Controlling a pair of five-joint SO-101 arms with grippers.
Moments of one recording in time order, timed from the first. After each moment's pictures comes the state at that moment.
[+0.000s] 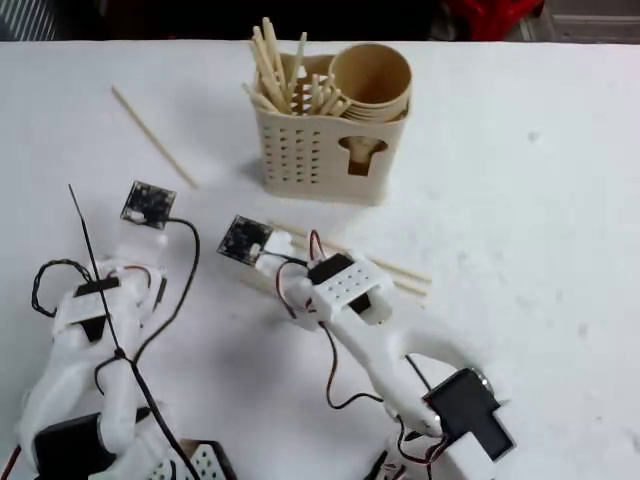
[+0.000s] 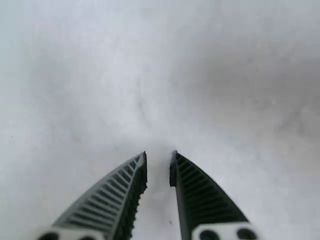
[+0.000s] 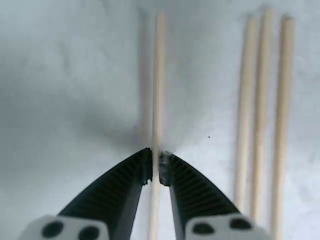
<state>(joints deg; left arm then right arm) -21.5 -20.5 66.8 27.0 -29.8 -38.5 -4.3 42.9 42.0 32.4</state>
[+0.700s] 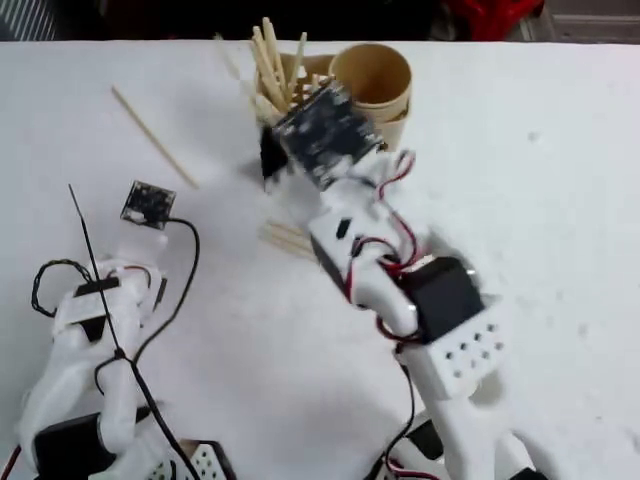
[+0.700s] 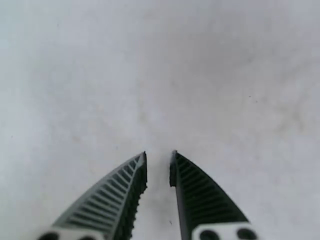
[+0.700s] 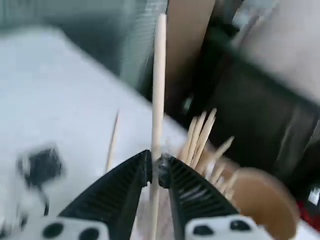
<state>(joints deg) -21.5 -20.5 66.8 27.0 -29.8 -35.1 -36.6 10.3 47.3 17.0</state>
